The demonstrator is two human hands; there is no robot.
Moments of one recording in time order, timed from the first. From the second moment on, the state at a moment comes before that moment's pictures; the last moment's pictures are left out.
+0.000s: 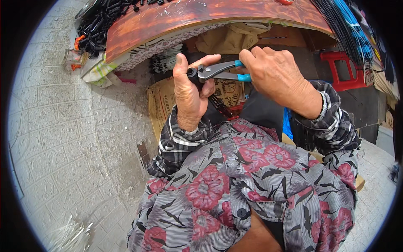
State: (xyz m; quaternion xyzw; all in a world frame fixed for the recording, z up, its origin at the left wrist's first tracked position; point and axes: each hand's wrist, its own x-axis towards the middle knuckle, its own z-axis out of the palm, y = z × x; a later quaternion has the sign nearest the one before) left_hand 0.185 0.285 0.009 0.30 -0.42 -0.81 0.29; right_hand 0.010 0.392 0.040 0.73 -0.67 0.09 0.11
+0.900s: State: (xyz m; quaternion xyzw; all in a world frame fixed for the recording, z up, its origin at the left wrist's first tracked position) left_hand 0.178 0.242 0.009 0.20 -0.43 -0.82 0.33; right_hand 0.001 0.349 0.048 0.70 -0.71 0.11 0.06
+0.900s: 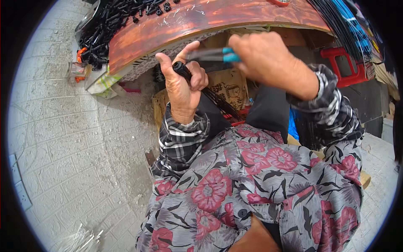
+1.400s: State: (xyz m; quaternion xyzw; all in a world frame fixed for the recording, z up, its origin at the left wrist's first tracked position) left_hand 0.188 0.233 0.007 0.01 -0.39 -0.87 0.30; right_hand -0.059 0.282 -0.005 0.61 -0.73 0.23 0.20
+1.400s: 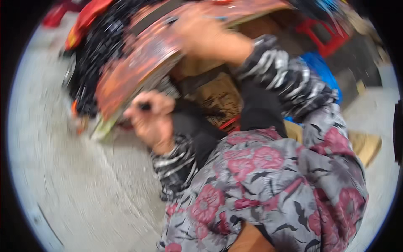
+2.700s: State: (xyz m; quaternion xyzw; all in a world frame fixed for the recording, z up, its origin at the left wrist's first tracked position) left_hand 0.088 0.332 0.015 0.28 -0.63 -0.71 0.12; right_hand -0.161 0.784 -0.365 -0.08 -0.94 0.02 -0.33
